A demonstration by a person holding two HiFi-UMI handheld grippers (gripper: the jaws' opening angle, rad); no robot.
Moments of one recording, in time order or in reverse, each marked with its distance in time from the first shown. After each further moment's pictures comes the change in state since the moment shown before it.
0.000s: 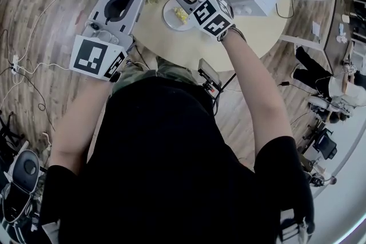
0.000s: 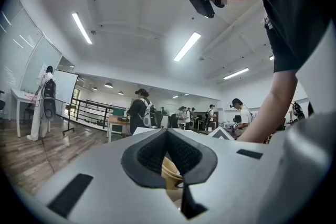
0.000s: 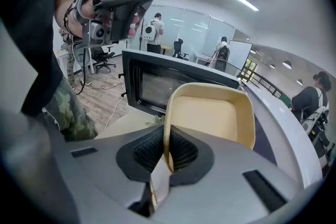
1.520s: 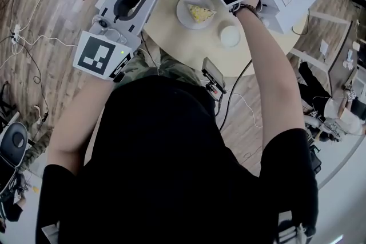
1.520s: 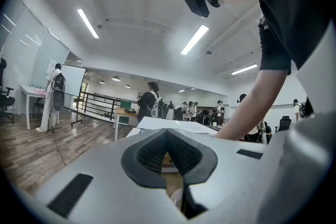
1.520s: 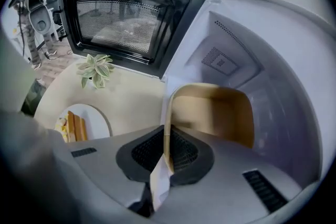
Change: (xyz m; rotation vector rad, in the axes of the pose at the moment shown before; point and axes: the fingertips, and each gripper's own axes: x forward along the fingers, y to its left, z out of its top) left arm -0.010 0.010 -0.030 -0.044 0.071 0.072; right arm 0.053 -0.126 -0.125 0.042 0.483 -0.257
